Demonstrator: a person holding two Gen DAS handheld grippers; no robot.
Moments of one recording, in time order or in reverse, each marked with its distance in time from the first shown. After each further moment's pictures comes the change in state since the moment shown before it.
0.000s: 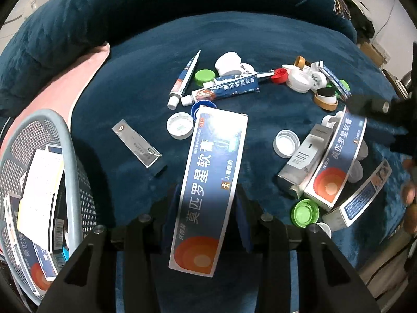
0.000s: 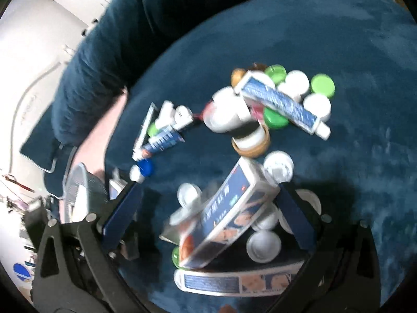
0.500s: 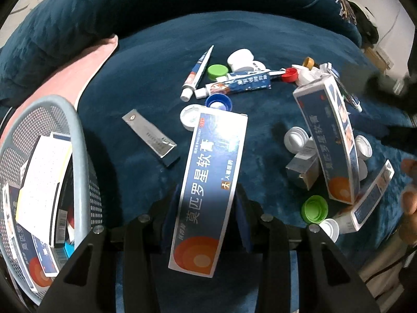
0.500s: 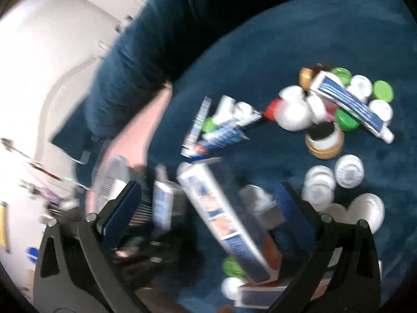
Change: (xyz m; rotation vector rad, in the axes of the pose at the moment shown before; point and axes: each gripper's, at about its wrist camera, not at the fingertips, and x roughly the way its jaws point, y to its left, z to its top) left arm 0.002 0.016 -0.007 -0.043 0.008 -0.003; right arm 0.016 0.042 -0.006 -0.075 0.000 0.167
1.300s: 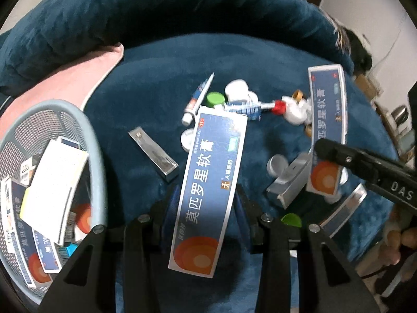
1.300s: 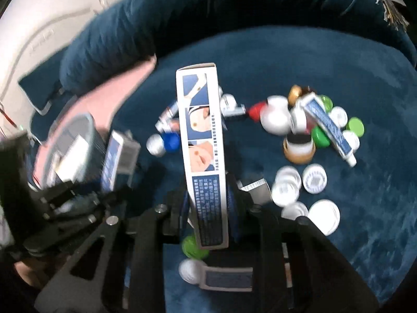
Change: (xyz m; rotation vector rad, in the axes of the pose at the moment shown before) left arm -0.035 0.019 0.010 -0.098 -0.098 -0.099; right arm -0.023 0.030 -0.022 -0.256 -0.002 -0.217
